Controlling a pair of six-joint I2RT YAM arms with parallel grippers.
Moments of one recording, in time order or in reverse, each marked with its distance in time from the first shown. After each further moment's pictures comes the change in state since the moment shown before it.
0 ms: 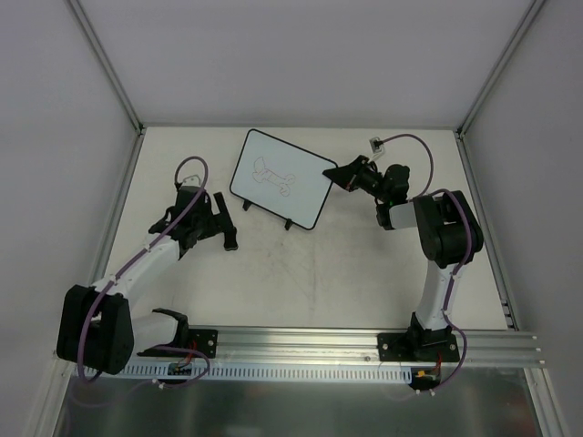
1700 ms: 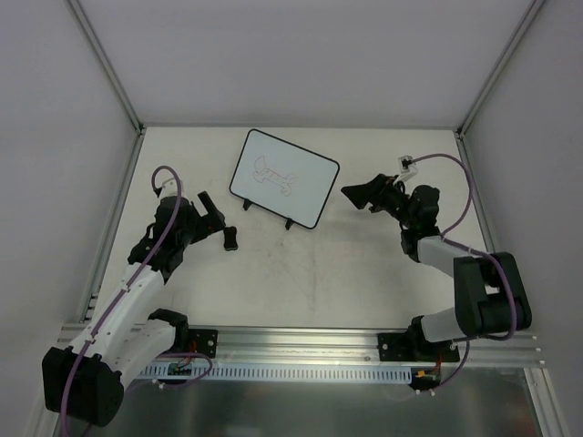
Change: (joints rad) left arm 0.002 -0.303 -0.039 -0.067 -0.025 -0.076; right arm -0.060 -0.618 -0.379 -0.388 0.148 -0.192
